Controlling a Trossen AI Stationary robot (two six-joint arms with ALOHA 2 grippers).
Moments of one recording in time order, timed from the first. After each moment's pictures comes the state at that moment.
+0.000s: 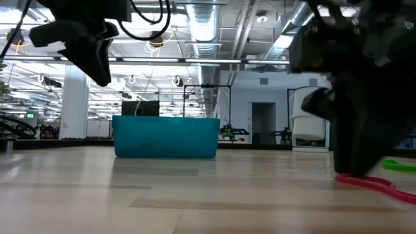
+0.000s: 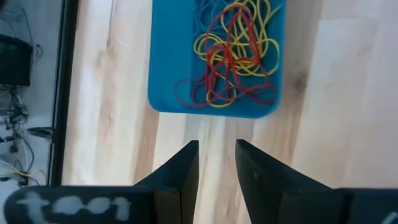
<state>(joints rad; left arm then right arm) -0.39 1.43 1.04 -1.08 -0.58 -0.46 0.53 1.82 0.99 -0.37 0.09 0.48</state>
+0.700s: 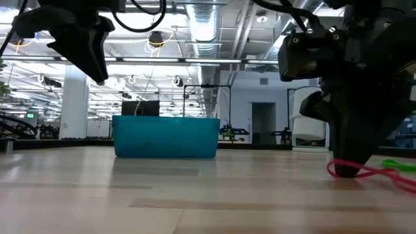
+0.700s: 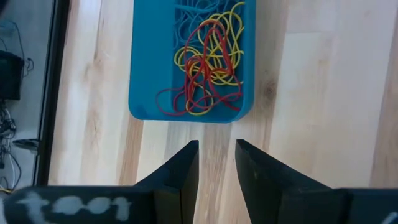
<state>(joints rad) -0.47 1.42 1.04 -1.05 -0.59 -0.50 0.50 1.88 1.05 -0.46 0.02 0.55</state>
